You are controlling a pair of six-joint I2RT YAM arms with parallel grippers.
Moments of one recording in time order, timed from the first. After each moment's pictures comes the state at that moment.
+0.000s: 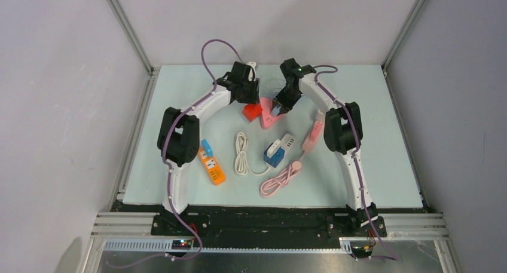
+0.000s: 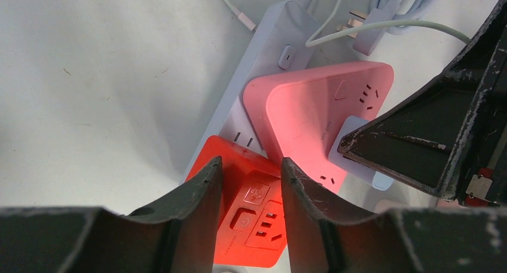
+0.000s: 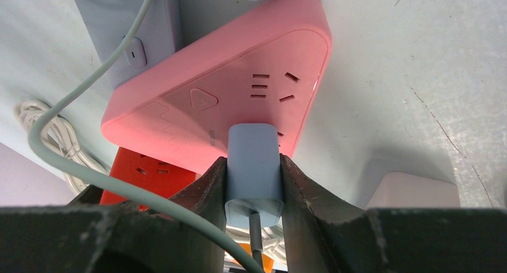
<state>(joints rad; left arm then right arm) -0.46 2.11 1.74 -0.45 0.08 -0.28 0.42 2.42 2.21 -1.06 -0.13 1.08</state>
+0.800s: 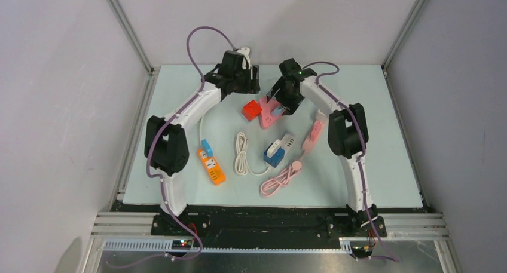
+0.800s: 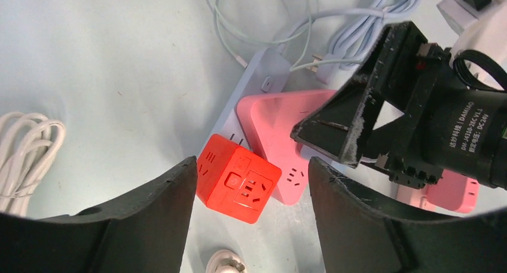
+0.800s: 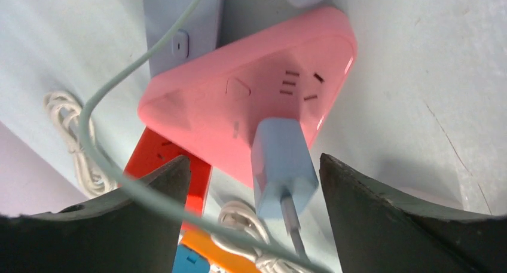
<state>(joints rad) -0.46 1.96 1.74 -0.46 0.03 -0.28 0.44 2.31 2.07 -0.87 -0.06 1.06</state>
